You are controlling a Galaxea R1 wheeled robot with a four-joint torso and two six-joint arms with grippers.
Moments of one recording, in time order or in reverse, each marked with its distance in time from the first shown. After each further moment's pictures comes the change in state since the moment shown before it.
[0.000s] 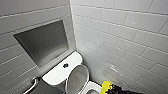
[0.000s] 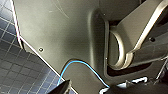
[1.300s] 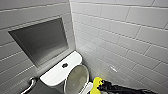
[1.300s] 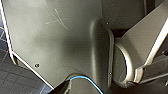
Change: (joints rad) left arm 0.003 0.005 0.000 0.000 0.000 0.000; right arm 0.061 0.236 -0.197 -0.033 -0.045 0.000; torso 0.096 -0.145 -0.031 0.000
